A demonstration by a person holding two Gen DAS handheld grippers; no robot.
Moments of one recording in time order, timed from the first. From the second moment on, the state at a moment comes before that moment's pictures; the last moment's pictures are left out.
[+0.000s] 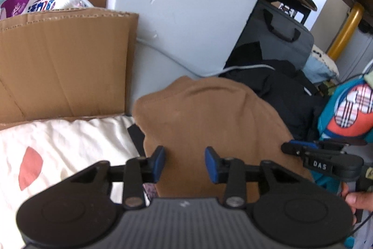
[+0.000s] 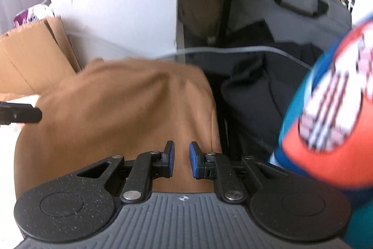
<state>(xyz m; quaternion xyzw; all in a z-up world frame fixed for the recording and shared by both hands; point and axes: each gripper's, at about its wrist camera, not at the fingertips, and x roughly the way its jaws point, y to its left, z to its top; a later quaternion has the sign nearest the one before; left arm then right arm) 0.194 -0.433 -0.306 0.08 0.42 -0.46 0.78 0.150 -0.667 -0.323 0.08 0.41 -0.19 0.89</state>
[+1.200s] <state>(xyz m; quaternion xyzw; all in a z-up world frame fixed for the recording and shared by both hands) 0.130 -0.361 -0.334 0.07 0.48 -0.46 0.74 0.100 -0.608 -0.316 0.03 0.48 -0.21 0.85</state>
